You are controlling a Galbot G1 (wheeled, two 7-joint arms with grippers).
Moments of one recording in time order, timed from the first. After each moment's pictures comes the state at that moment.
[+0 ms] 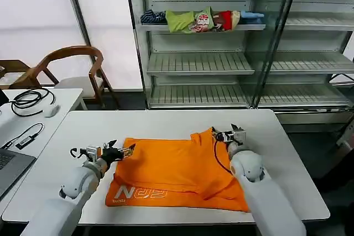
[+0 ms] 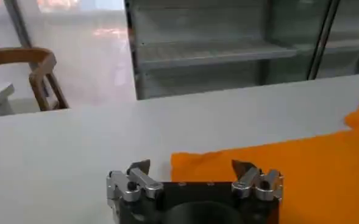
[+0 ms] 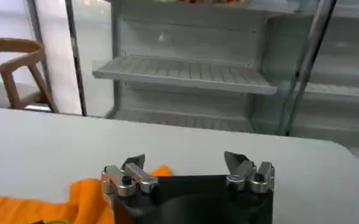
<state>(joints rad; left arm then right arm) 0.90 -1.00 -0.25 -1.56 -0.57 0.48 0.01 -0.69 1.30 0.17 1.44 0.38 -0.53 0.24</state>
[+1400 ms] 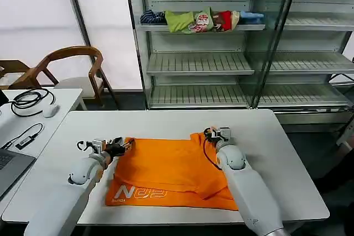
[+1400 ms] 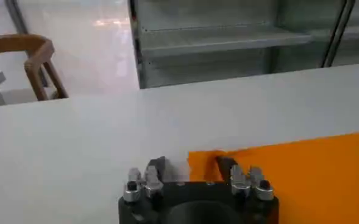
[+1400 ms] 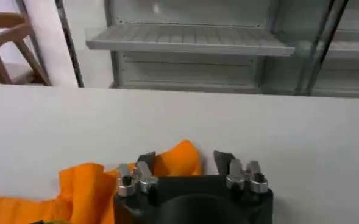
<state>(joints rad) 0.77 -1.03 -0.19 -1.36 -0.55 0.46 0.06 -0.62 1.38 0.15 1.24 0.42 -0.52 0.23</state>
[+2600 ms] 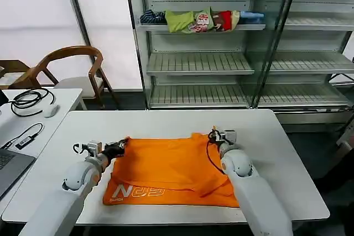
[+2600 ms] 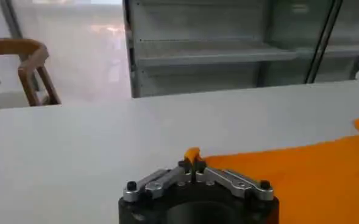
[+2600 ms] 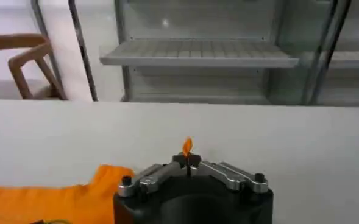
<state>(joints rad) 0.87 -0.99 -0.24 -1.50 -0.60 0.44 0.06 -0.76 1.29 0.17 1.51 0.46 -0.51 0.22</state>
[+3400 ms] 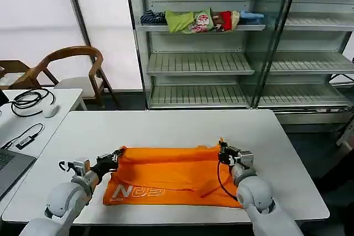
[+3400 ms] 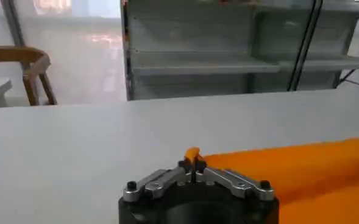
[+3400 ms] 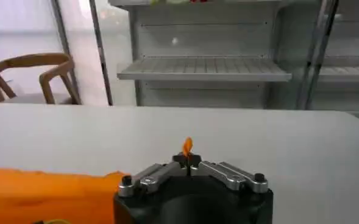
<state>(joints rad) 1.15 -0.97 -0.41 -1.76 -0.61 0.43 0.07 -1.08 1.20 0.26 1.86 0.44 -0.50 0.22</state>
